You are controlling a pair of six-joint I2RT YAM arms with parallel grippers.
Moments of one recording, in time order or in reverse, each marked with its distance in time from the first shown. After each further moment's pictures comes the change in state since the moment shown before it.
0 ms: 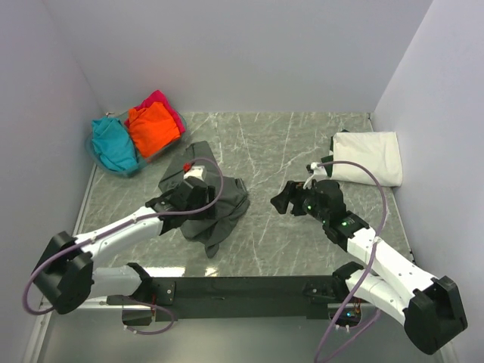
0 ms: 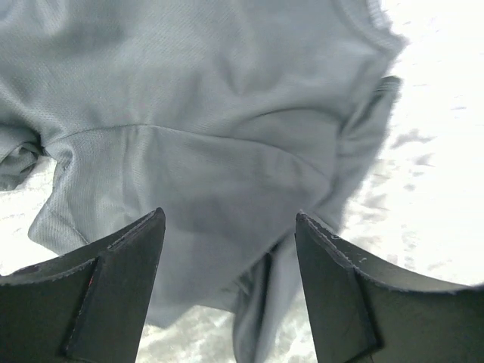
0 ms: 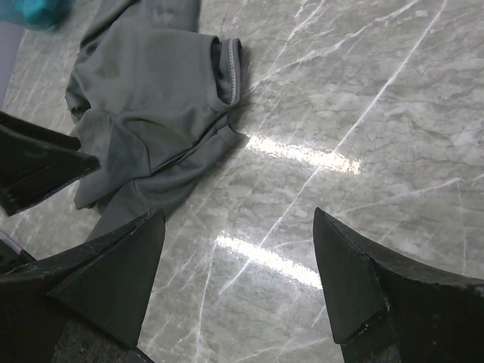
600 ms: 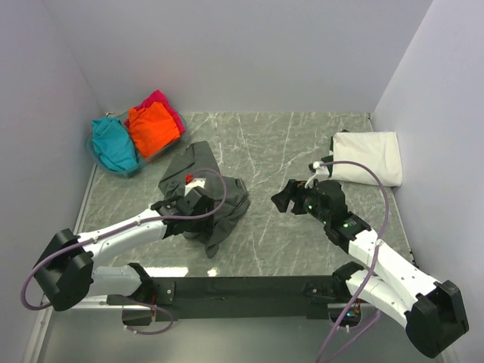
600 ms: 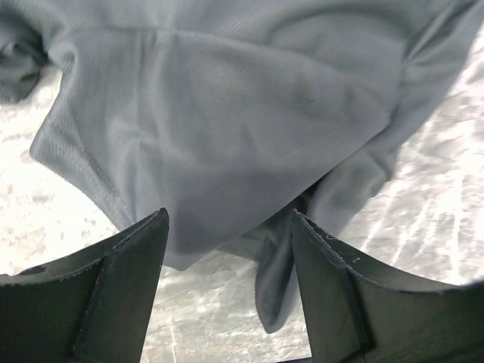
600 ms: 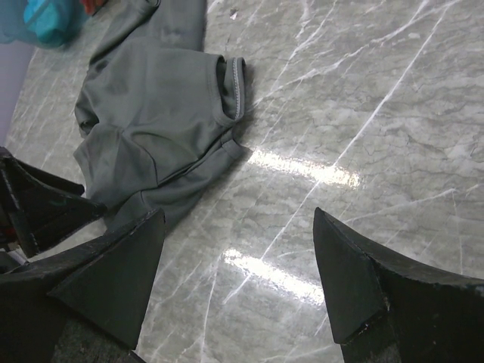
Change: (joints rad) left arm -0.095 -0.026 -0.002 -0.187 -0.059 -0.084; right arm 0.012 -0.021 0.005 0.013 0.034 0.008
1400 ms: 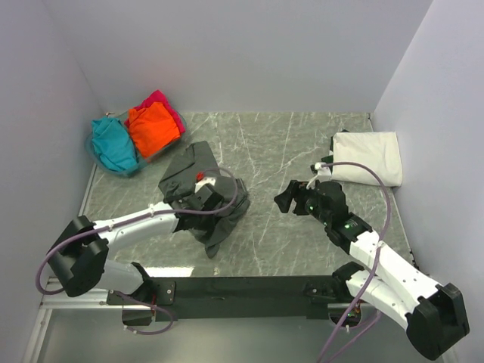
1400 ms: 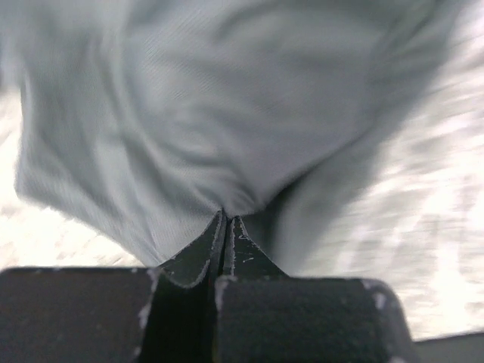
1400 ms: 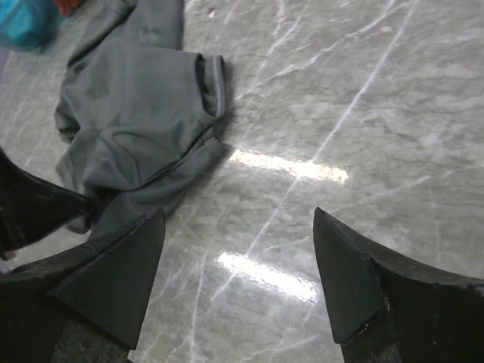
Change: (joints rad) left arm -0.037 0.122 0.056 -0.018 0.006 -0.007; right arm 0.000 -0.017 0.000 -0.034 0.039 -0.005
